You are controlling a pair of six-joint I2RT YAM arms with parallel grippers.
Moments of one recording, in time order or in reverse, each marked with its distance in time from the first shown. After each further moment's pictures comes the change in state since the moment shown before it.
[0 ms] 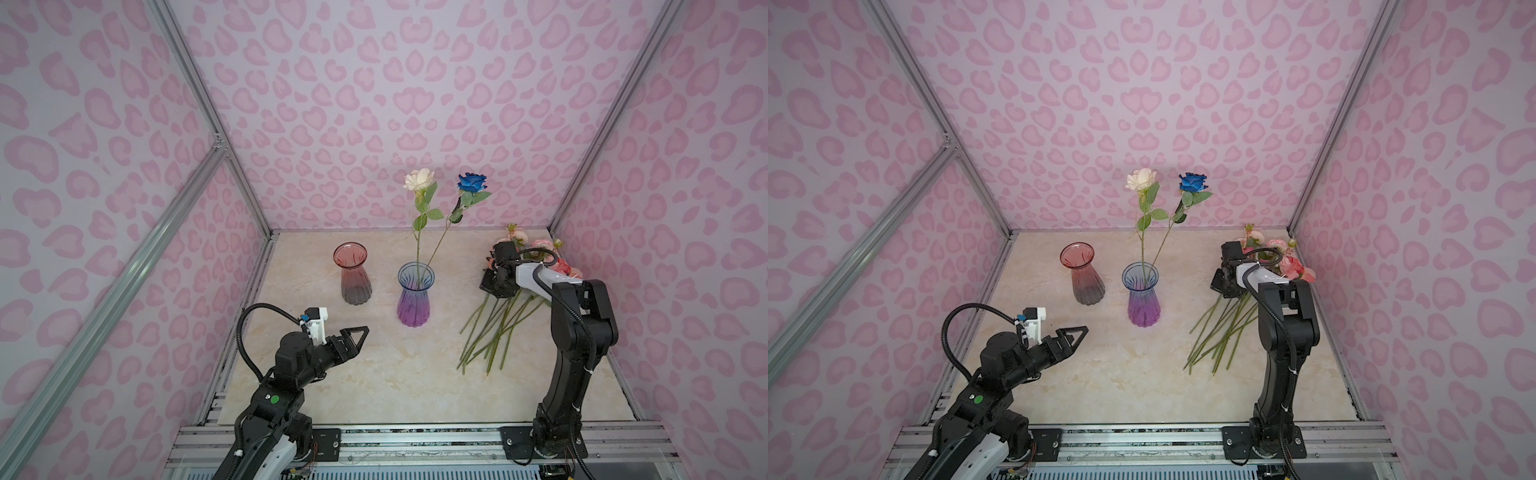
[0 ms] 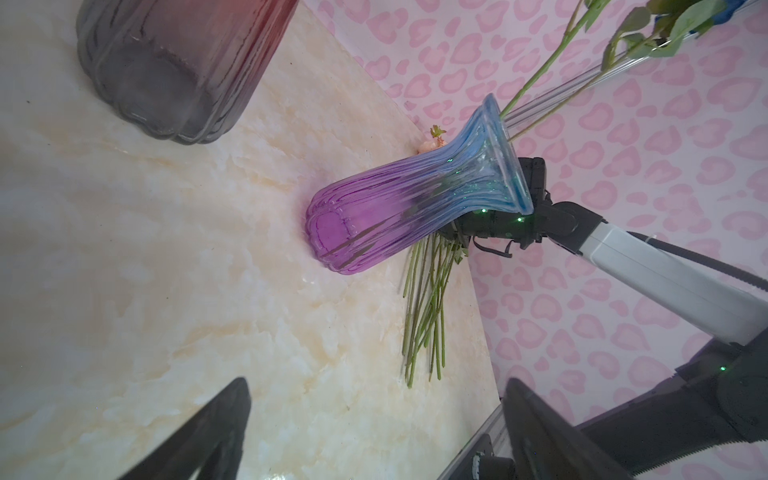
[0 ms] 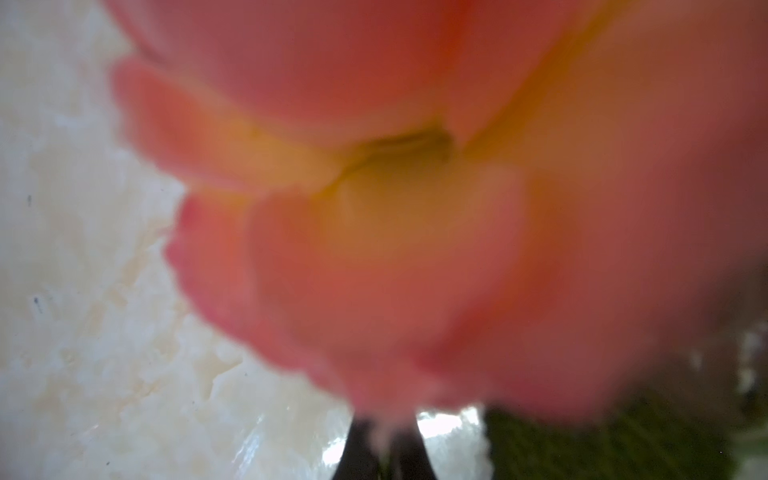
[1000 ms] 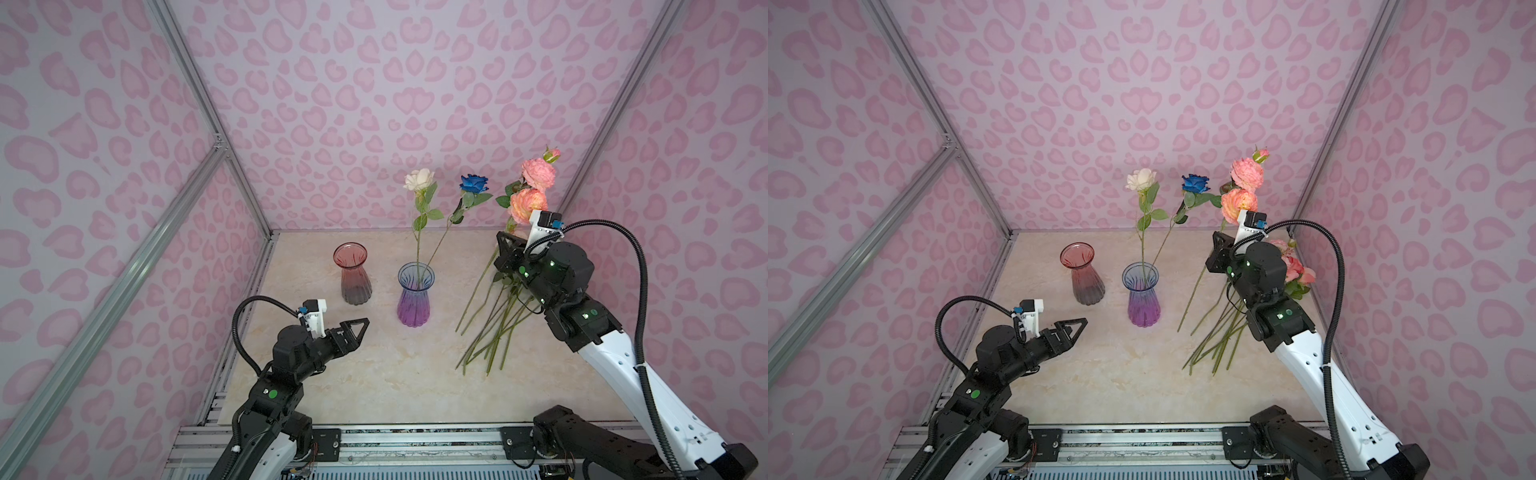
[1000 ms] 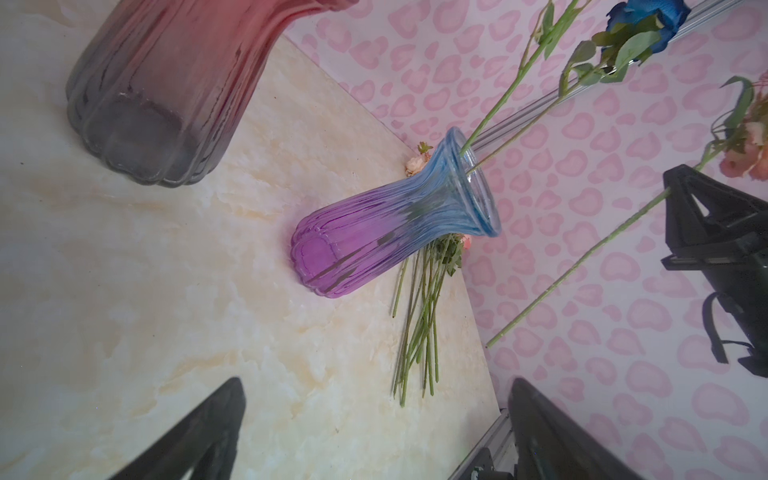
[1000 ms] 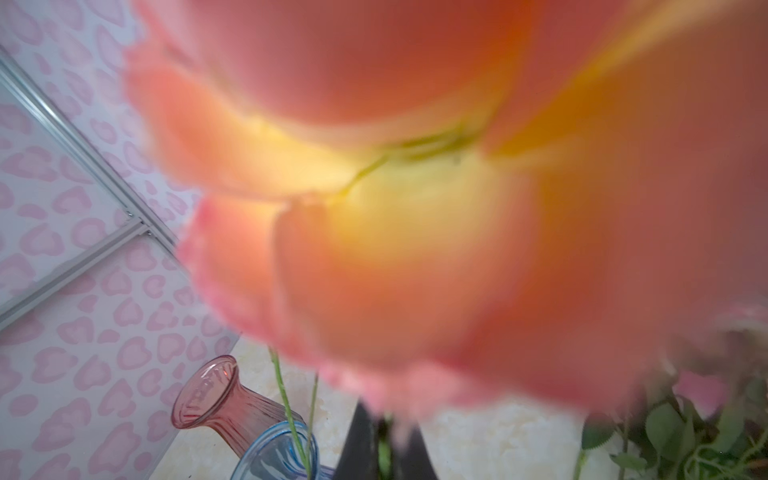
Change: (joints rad) left arm -0.002 0.011 0.068 0.016 -0.022 0.029; right arm 0.327 -0.935 -0.179 0.337 0.138 -0.146
